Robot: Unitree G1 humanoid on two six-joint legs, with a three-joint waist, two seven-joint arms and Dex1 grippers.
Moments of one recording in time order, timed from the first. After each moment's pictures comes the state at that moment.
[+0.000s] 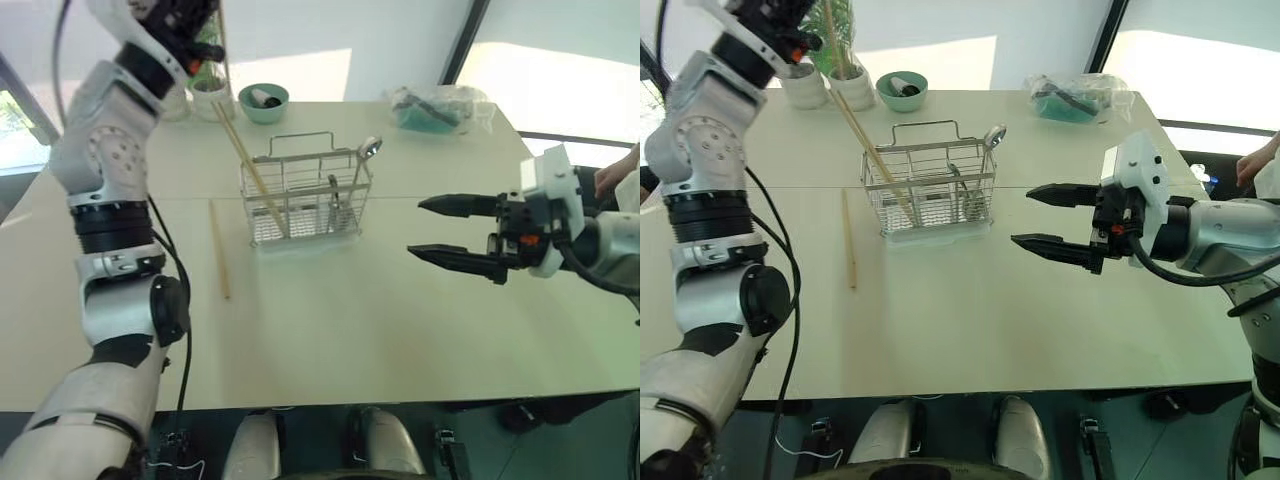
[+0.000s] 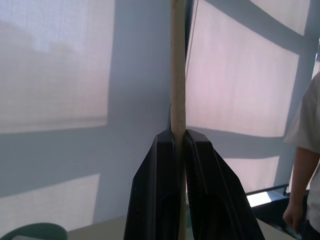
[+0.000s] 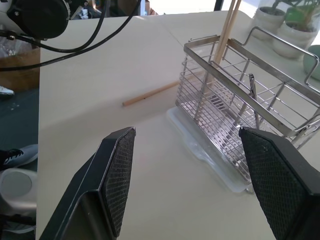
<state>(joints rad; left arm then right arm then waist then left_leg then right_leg) -1.11 0.37 0.32 0.32 -0.51 0.45 -0.55 -0.37 -0.97 -0.27 -0.53 0.85 0.78 0.93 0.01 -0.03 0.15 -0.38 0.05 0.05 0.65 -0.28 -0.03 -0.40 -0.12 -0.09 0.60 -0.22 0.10</state>
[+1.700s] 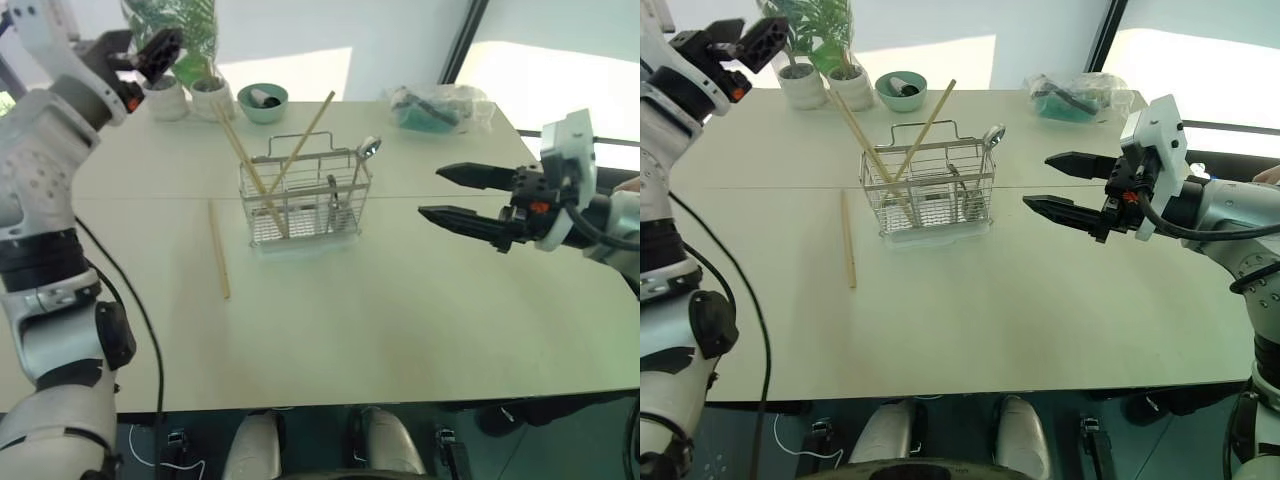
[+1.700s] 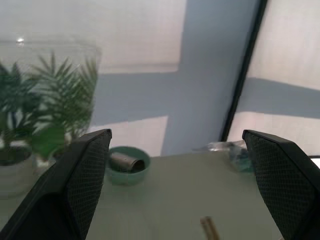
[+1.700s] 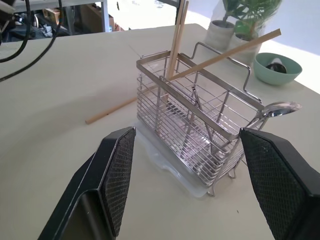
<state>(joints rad) -1.00 0.66 0.36 0.26 -0.55 0.78 -0.33 -0.45 -0.96 -0.28 -0.43 0.86 0.79 0.83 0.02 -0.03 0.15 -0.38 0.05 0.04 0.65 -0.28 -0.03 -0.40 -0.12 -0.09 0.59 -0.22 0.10</state>
